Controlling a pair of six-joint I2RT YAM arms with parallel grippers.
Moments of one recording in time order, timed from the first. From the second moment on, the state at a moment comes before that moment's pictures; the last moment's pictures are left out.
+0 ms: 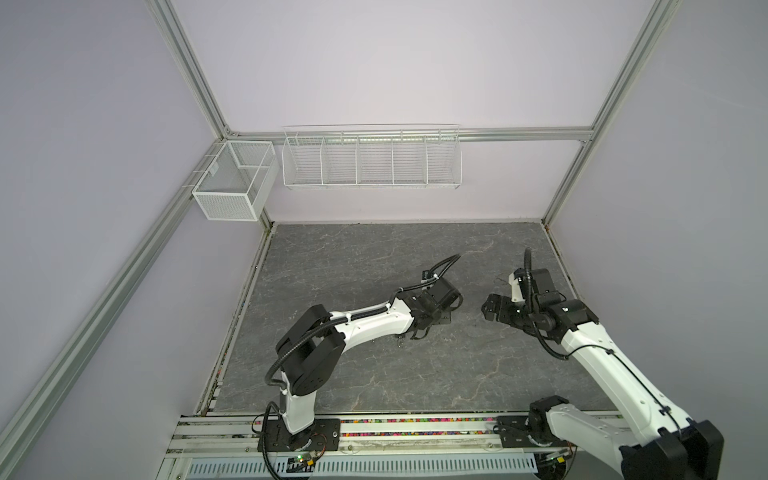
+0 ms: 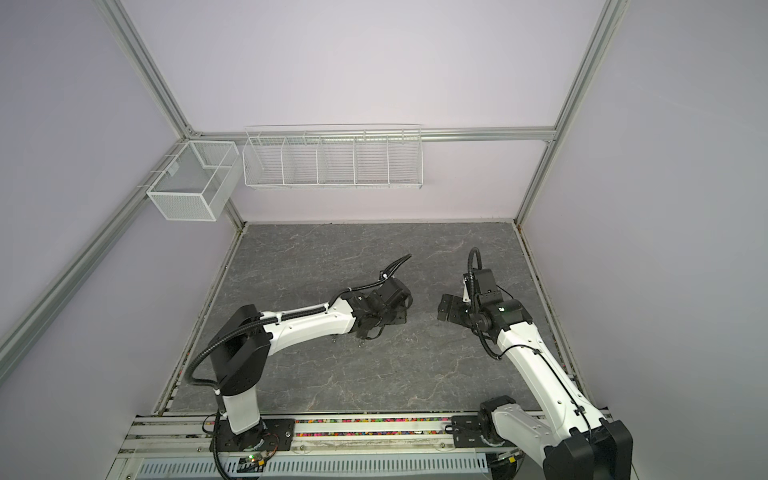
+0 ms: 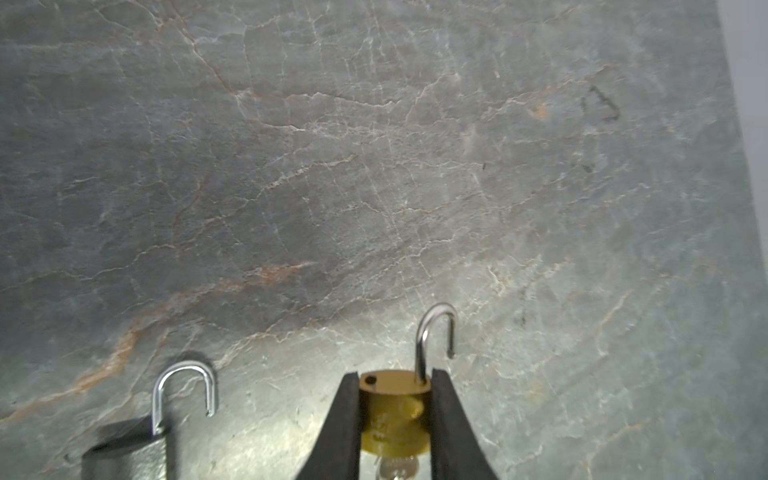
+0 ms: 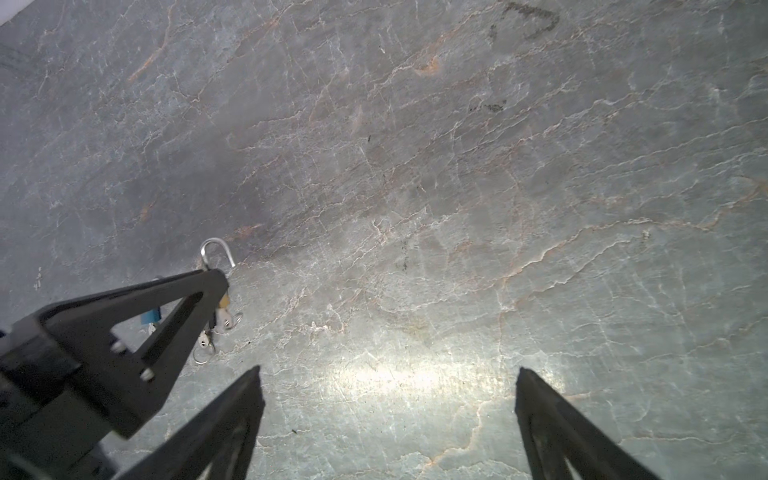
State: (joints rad) left arm -1.05 1.91 1.39 -0.46 -0.24 -0.88; right arm 0.28 1.05 0.88 -0.82 -0.07 0.50
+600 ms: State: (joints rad) left arm -0.99 2.07 1.46 -0.57 -0.28 -0.93; right arm 0.22 1.06 0.85 -0.79 -0.12 0.49
